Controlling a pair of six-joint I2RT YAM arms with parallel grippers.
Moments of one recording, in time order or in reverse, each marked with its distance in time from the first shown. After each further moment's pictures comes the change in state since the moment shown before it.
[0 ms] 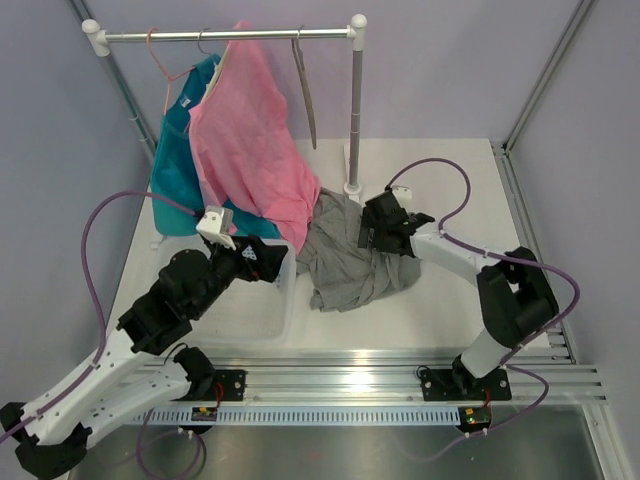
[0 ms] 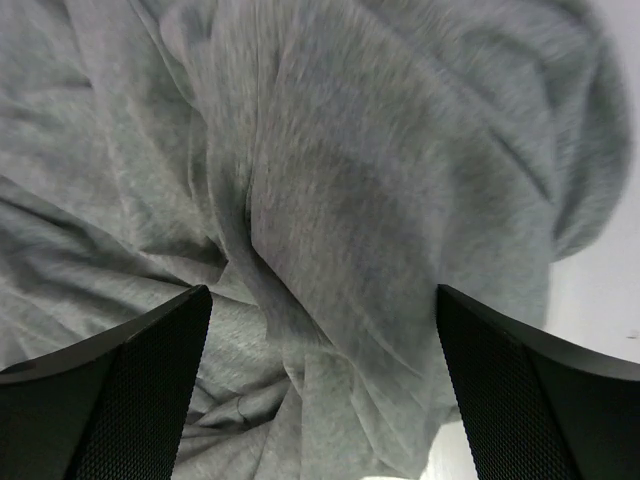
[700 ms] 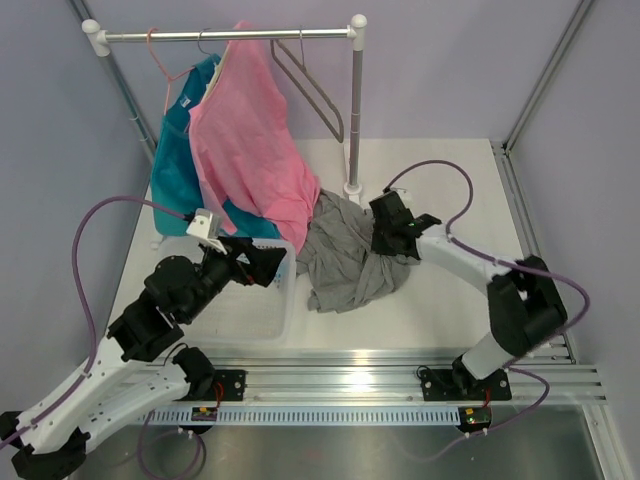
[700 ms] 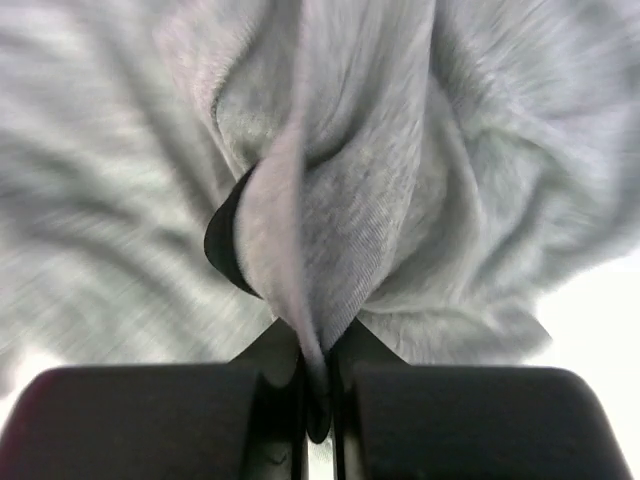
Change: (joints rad) left arm 0.000 -0.097 -0.031 0.018 0.006 -0.037; right arm 0.000 0.066 -0.013 0.002 -0.138 0.012
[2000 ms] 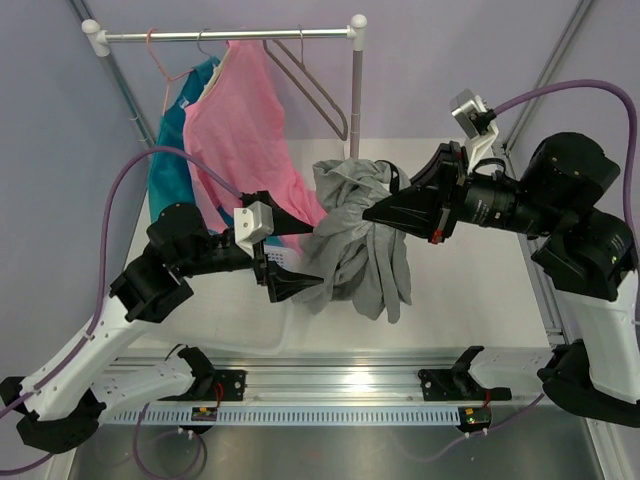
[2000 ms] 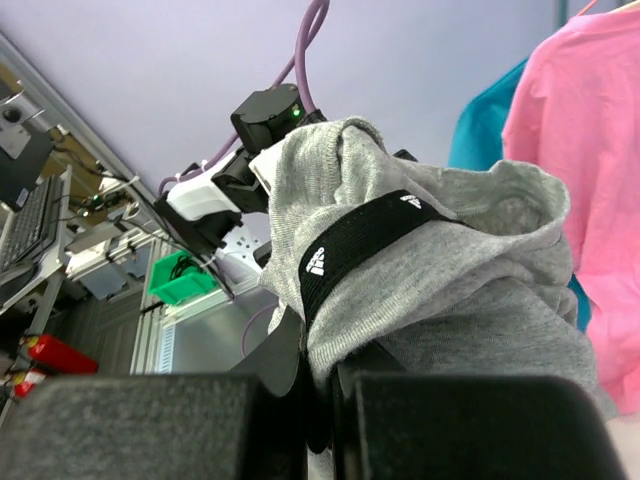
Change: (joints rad) left arm 0.000 0.332 0.419 -0.046 0.838 0.482; right arm 0.214 -0.463 0.974 -0.354 -0.777 -0.218
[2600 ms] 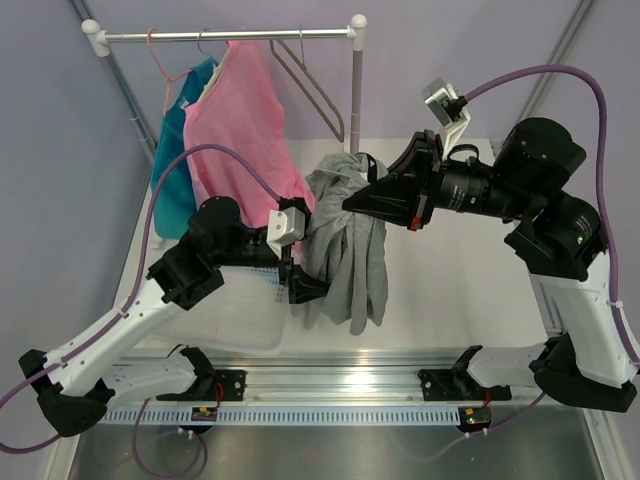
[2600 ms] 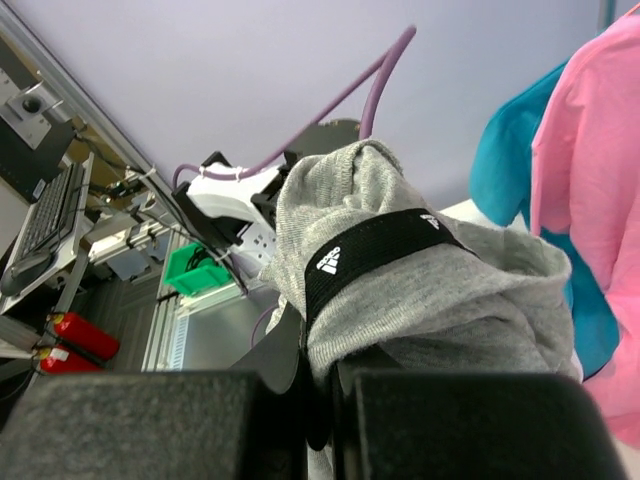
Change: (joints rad) left arm -0.028 0.130 -0.046 0.141 0.149 0.014; right arm 0.000 0.076 -0.003 0.097 -0.084 0.022
